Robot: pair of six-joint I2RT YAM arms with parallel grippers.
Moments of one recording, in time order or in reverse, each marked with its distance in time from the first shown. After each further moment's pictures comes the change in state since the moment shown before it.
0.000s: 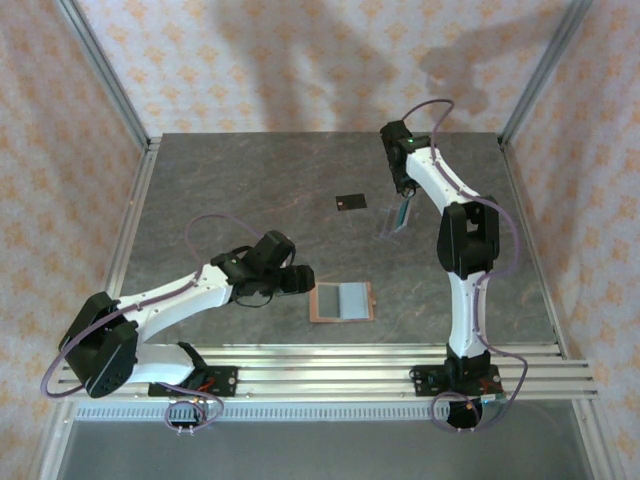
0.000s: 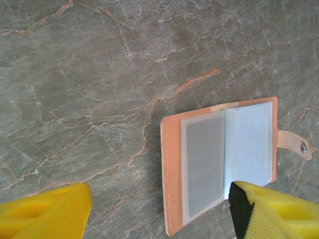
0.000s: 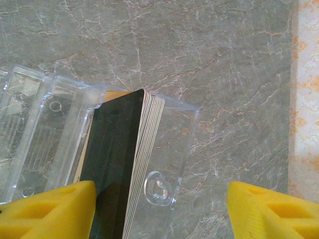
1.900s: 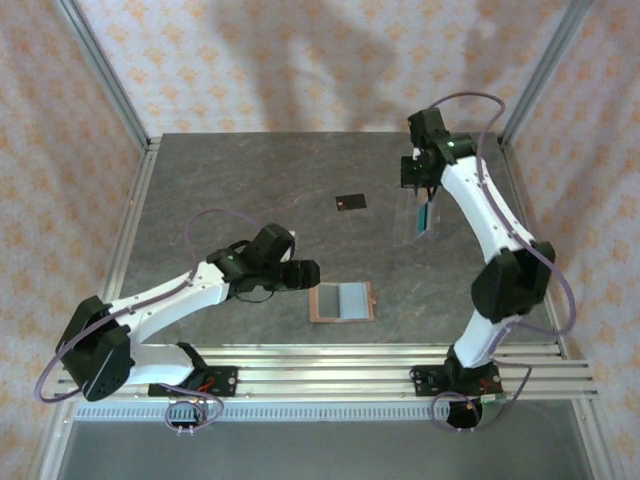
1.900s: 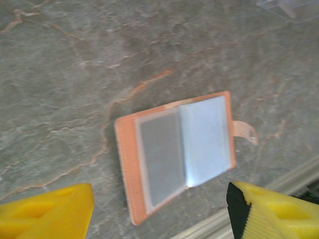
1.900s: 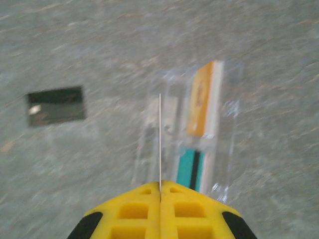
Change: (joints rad) left arm 0.000 -0.030 0.057 0.001 0.095 0.029; right arm -0.003 -0.481 -0.223 -0.050 -0.421 0.126
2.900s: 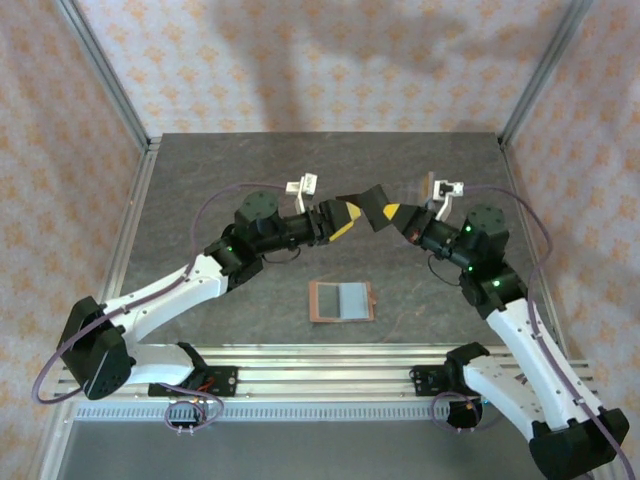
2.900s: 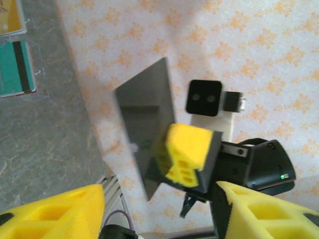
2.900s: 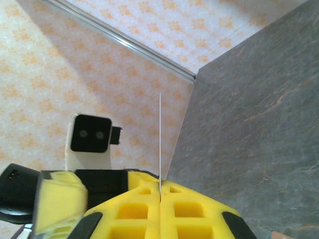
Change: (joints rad) left arm -0.003 0.016 0.123 0.782 0.287 -0.432; right arm 0.064 -0.903 -0.956 0.973 -0.699 0.769
